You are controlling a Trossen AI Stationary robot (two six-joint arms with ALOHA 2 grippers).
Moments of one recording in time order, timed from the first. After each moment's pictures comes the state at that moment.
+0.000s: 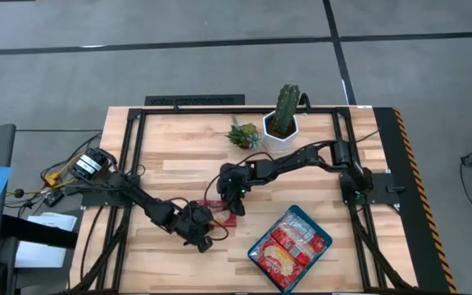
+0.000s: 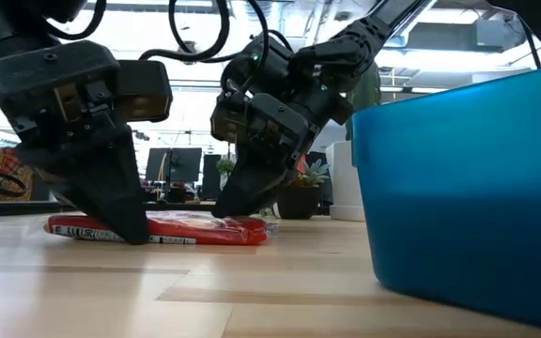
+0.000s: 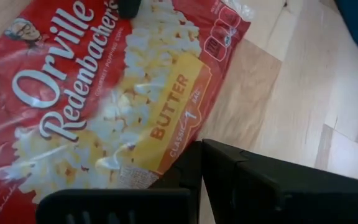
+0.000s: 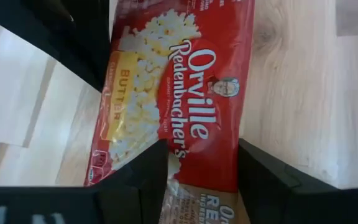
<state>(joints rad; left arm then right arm) -0.51 1.75 0.77 -0.02 -0.40 -0.95 0.01 2.16 1.37 -0.07 -0.43 0.10</state>
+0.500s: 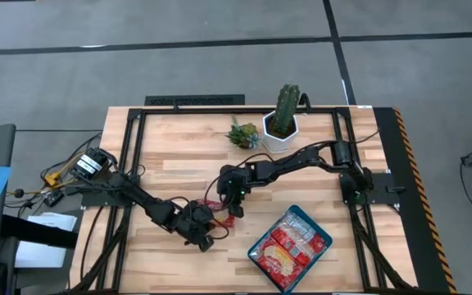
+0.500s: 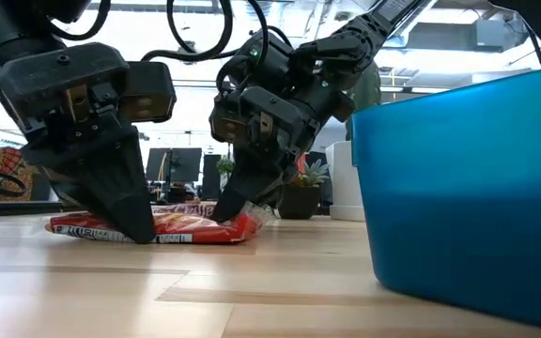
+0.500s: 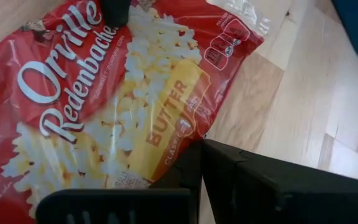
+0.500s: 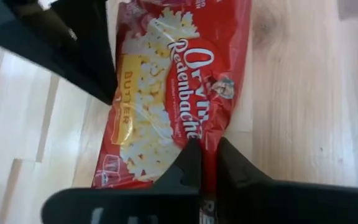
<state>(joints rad) -0.50 1.75 0.77 0.01 -0.41 -0.96 0.01 2.16 1.37 -0.09 -0.40 0.19</state>
